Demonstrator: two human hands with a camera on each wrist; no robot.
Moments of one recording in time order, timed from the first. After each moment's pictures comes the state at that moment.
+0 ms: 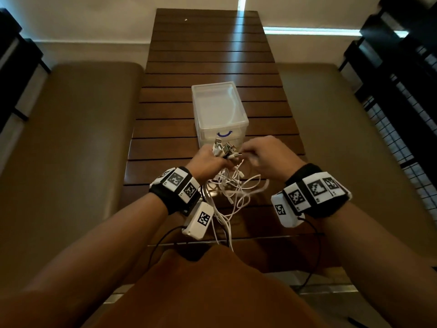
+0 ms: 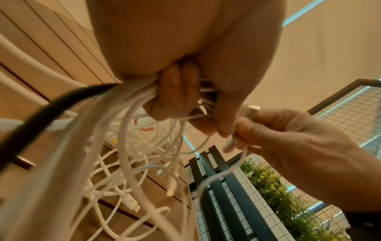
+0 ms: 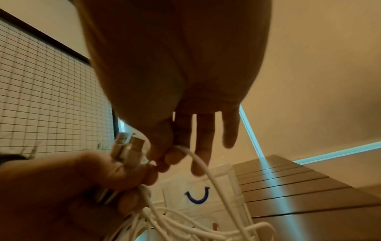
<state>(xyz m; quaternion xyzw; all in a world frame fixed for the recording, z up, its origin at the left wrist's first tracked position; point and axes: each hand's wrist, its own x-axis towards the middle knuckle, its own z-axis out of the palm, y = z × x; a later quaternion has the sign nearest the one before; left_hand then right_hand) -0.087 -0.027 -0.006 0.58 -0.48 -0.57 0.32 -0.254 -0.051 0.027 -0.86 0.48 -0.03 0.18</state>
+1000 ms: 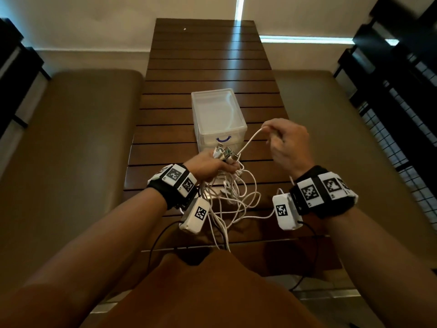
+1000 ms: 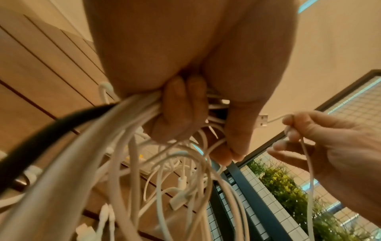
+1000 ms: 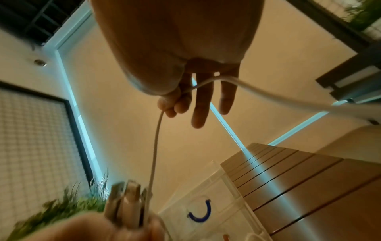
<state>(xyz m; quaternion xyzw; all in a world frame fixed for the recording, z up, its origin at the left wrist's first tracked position) -0.073 -0.040 -0.002 0.56 -0.51 -0.62 0.22 -0.278 -0.064 0.028 -0.74 0.52 -0.39 0.15</state>
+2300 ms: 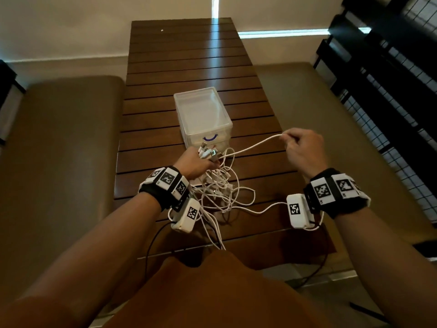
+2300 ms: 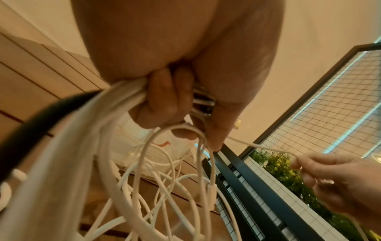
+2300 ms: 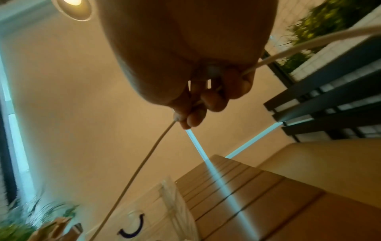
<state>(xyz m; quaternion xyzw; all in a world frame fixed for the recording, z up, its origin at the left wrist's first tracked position) -0.073 -0.050 -0.019 0.63 -0.56 -0.50 0.21 -0.340 -0.051 0.011 -0.64 0.68 -0.31 0.17</state>
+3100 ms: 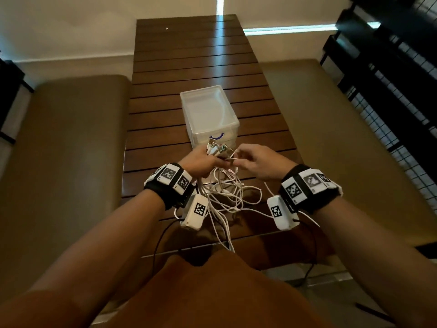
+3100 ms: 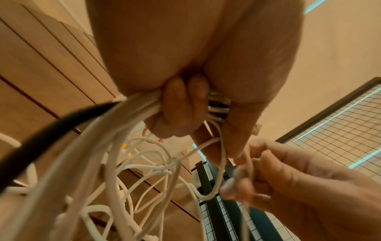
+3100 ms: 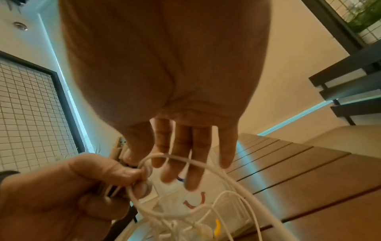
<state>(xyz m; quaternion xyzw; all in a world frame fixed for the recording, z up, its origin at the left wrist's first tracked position) -0.071 -0.048 -0.012 0.57 -0.55 -0.57 0.23 -0.259 -0.046 0.010 -0.78 0.52 -0.09 0.34</state>
